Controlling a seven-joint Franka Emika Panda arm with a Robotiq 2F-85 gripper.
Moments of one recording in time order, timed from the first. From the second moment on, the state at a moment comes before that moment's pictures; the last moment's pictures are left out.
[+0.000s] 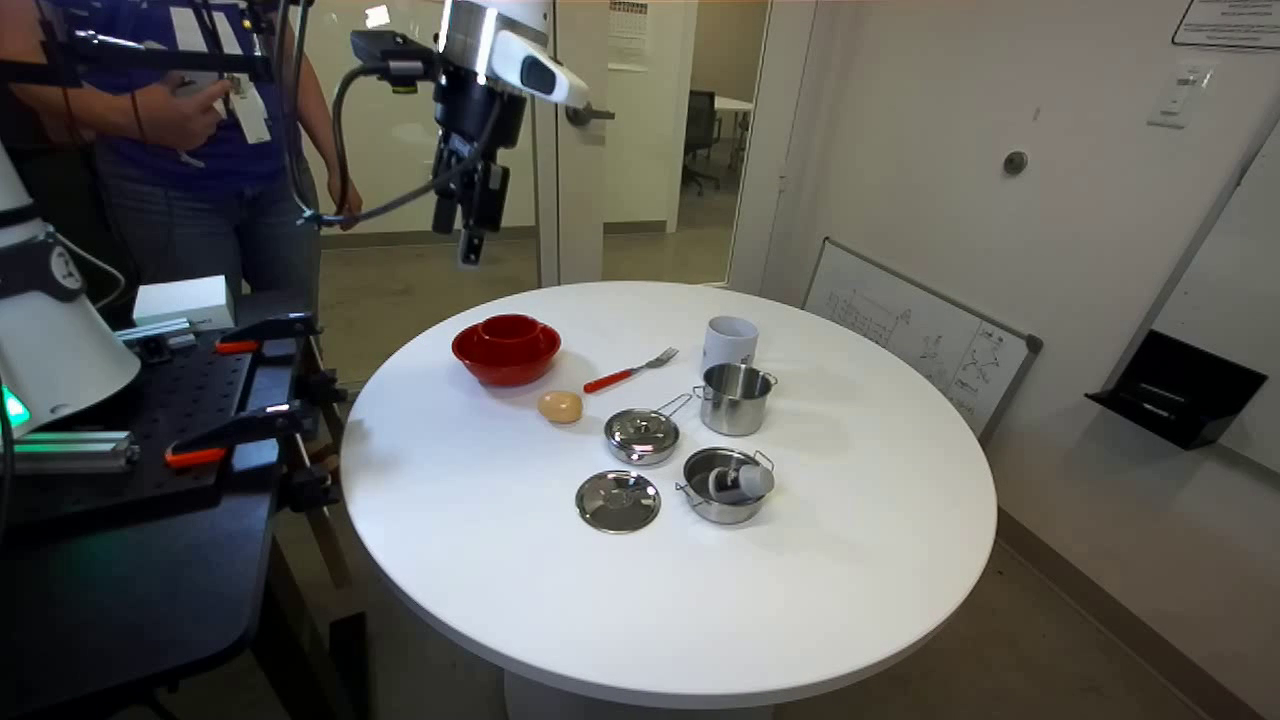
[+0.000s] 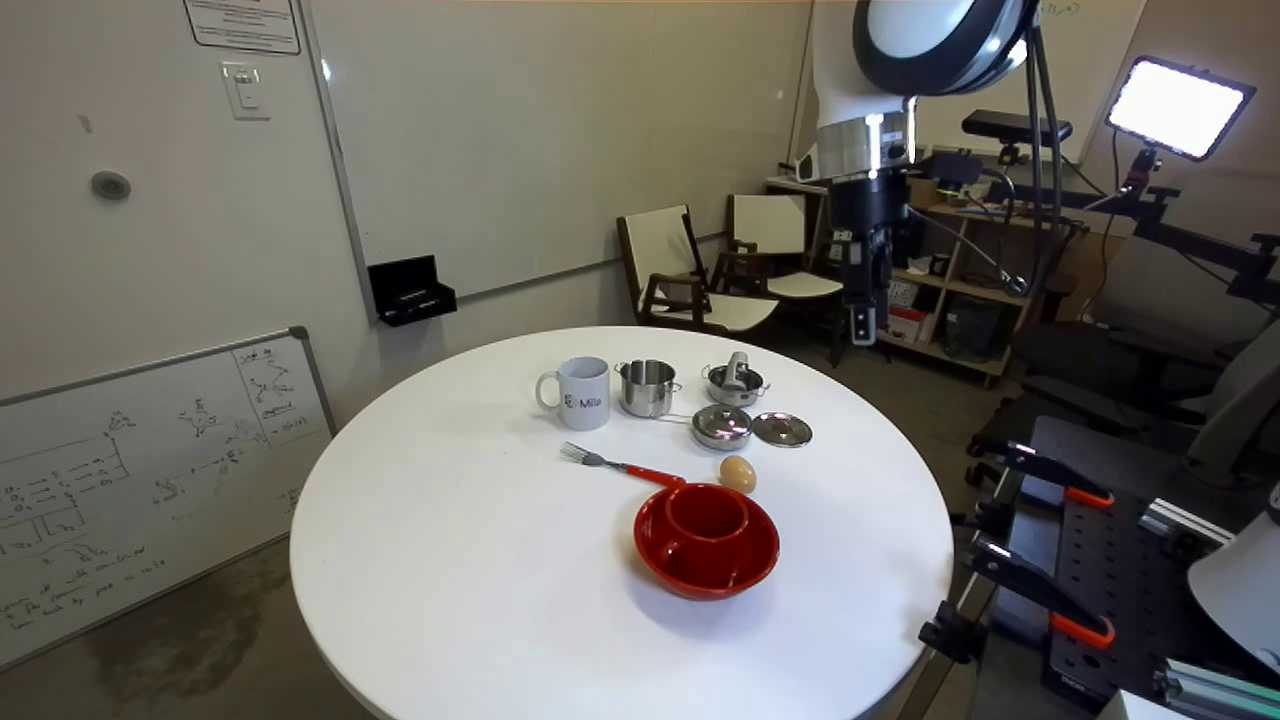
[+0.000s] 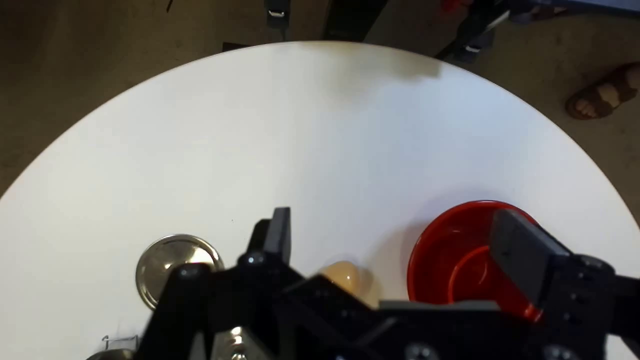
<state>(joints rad) -0.05 -0.04 -0.07 -2.52 -0.03 2.21 -0.24</state>
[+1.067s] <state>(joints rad) -0.11 0.39 -0.09 -2.19 -0.08 2.15 -0.31</state>
